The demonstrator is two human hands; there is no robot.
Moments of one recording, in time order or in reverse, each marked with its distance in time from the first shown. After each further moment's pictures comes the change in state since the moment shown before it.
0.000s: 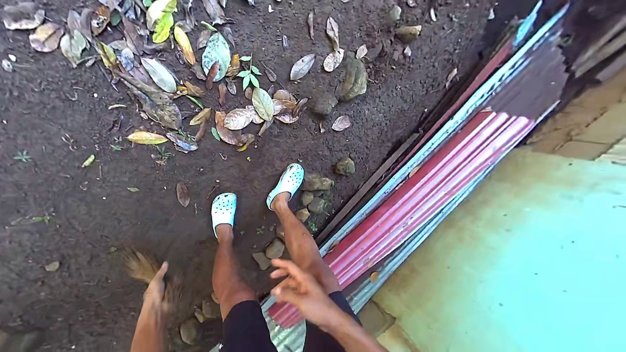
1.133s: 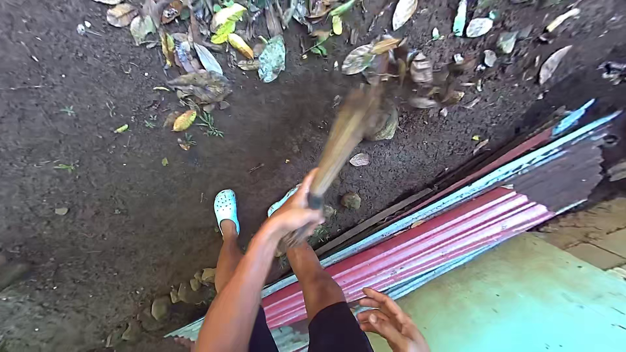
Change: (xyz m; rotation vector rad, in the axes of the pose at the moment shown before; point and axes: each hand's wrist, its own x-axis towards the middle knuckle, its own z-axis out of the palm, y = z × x) left_hand -0.250 0.151 0.321 0.200 -1.194 0.410; right_hand -0.099 -0.075 -0.196 -0.038 0.223 0.047
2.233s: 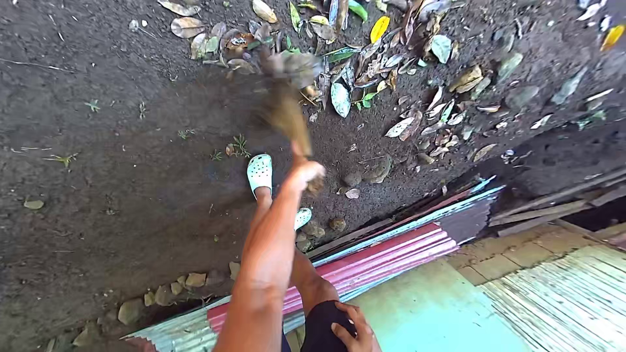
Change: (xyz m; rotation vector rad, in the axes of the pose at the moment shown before) left_hand 0.030 0.219 -0.164 -0.145 0.393 -0.421; right_hand 0.022 -0.107 0.189 -0.911 0.154 0.136
